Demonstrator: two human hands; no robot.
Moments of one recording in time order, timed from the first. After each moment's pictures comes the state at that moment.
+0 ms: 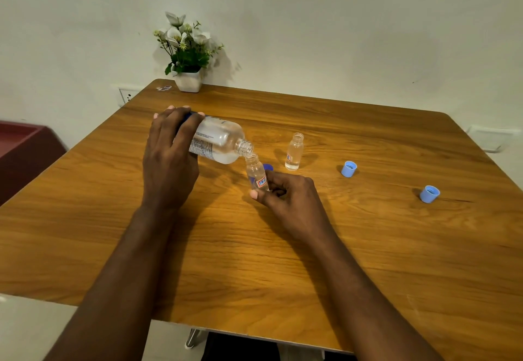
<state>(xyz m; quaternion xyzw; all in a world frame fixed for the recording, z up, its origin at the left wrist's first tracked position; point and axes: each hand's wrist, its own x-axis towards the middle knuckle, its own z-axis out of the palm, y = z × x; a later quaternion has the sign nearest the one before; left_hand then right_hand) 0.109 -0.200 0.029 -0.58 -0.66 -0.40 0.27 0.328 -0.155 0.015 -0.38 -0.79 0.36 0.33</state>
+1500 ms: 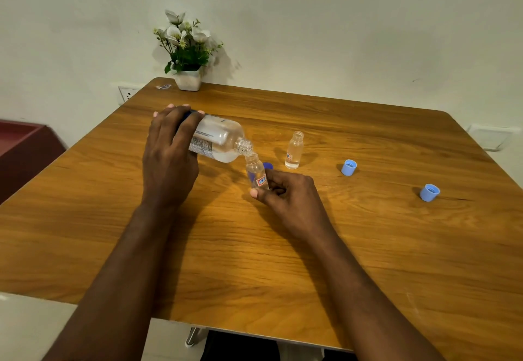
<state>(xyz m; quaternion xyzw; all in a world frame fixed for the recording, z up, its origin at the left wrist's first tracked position) 0.109 -0.198 0.027 -0.58 -0.65 -0.40 0.28 0.328 -0.155 0.016 -0.38 -0.79 0.35 0.33</state>
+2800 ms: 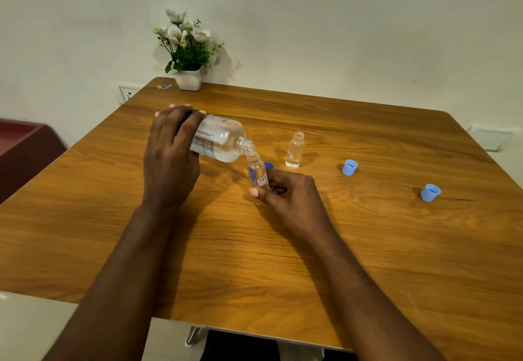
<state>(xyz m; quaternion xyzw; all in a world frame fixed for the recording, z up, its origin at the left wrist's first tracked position) 0.110 -0.200 0.029 -0.58 -0.65 -0.40 0.27 0.328 -0.153 0.013 -0.37 -0.79 0.36 0.34</state>
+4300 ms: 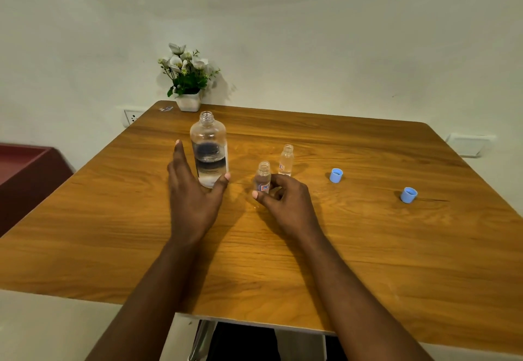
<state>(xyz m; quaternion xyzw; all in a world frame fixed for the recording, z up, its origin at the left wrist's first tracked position) 0.159 -0.220 0.011 -0.43 -0.72 -0.55 -0.01 0.326 -0.152 0.009 -0.41 -0.75 0.34 0.40</state>
